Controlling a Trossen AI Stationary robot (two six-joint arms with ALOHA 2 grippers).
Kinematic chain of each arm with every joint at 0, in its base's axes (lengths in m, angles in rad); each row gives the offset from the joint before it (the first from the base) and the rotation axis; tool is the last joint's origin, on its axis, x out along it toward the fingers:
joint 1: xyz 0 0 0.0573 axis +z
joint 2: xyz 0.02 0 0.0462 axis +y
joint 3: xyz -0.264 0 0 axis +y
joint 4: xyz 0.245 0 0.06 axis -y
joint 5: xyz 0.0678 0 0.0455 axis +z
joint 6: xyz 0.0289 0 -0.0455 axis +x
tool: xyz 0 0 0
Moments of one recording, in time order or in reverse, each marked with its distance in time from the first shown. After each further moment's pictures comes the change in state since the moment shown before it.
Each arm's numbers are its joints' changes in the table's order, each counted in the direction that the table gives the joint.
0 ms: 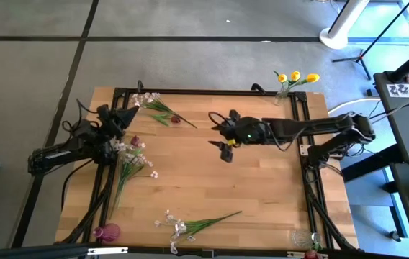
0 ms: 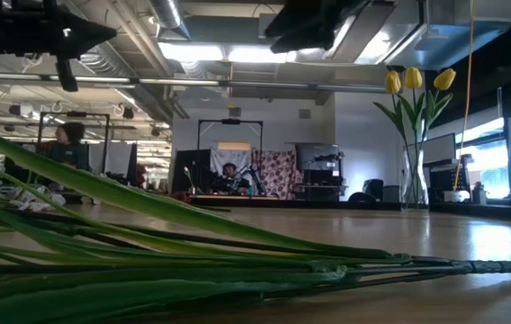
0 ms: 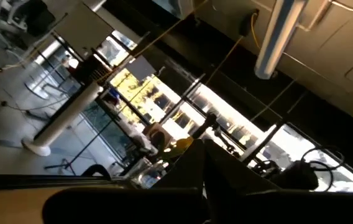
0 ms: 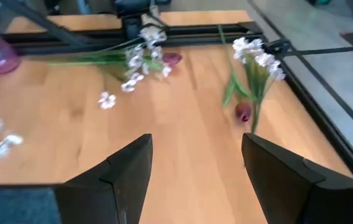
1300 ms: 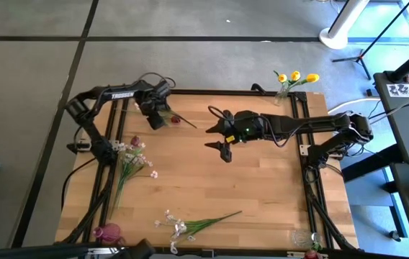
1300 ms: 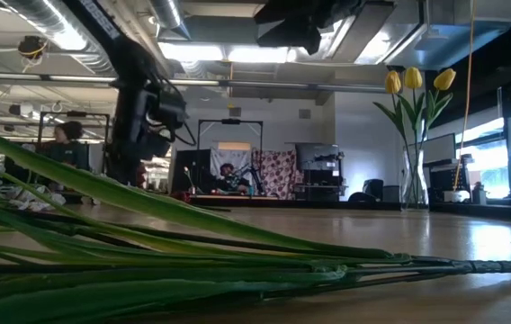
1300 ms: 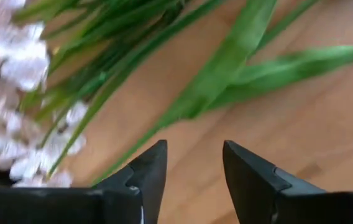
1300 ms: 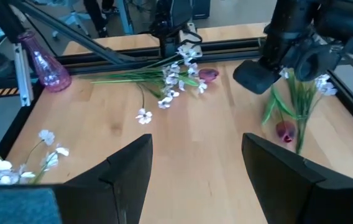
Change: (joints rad) left arm 0.510 1.675 -0.876 -1.164 -0.154 0.826; right arm -0.048 0.018 0.000 0.085 0.231 0.015
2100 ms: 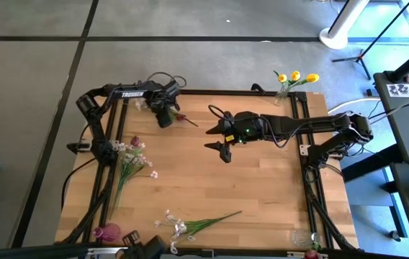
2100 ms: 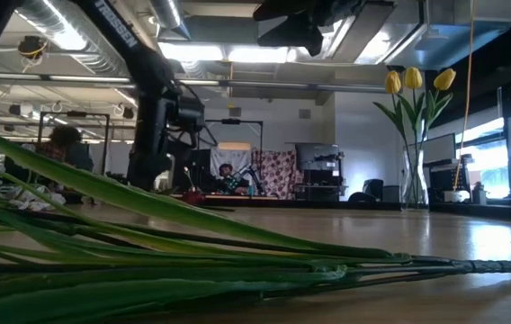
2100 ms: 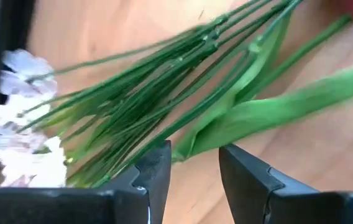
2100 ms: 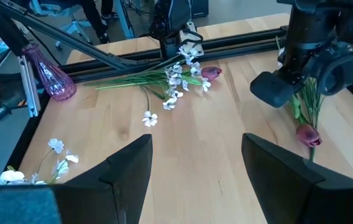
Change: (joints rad) left arm -0.053 0.123 -0.093 0.106 0.060 0.076; right arm 0.000 0.000 0.000 0.000 -0.009 0.079
